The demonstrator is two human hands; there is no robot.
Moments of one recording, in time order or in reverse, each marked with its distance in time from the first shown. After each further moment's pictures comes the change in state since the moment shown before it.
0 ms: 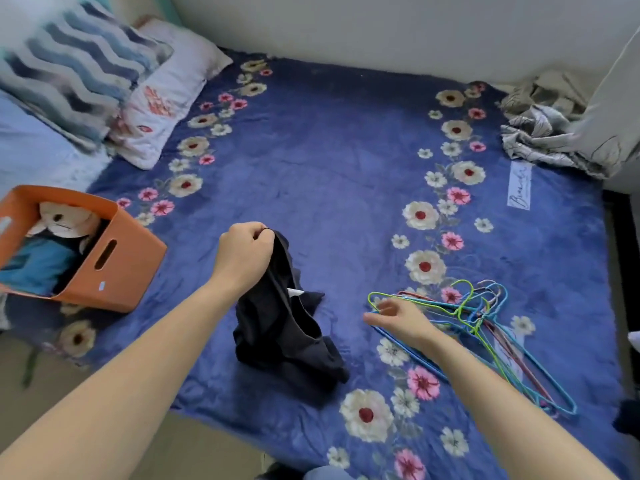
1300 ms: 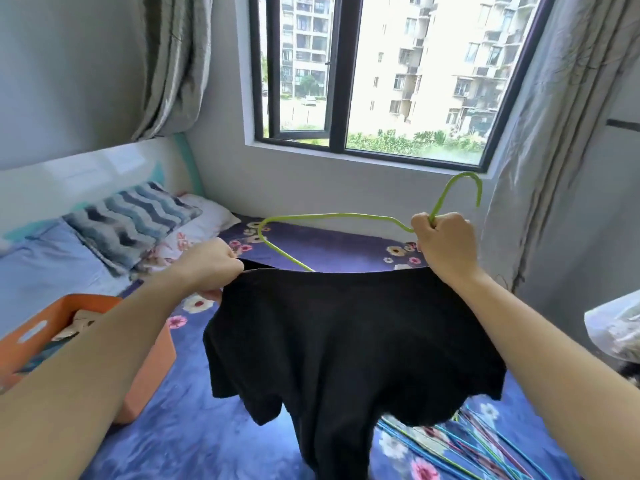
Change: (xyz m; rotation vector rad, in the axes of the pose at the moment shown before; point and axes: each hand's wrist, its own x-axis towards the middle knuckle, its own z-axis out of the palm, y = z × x) left_hand -0.095 0.017 -0.265 0.173 -0.100 0.145; right_hand -0.285 -0.236 -0.055 -0.142 1.175 -0.799
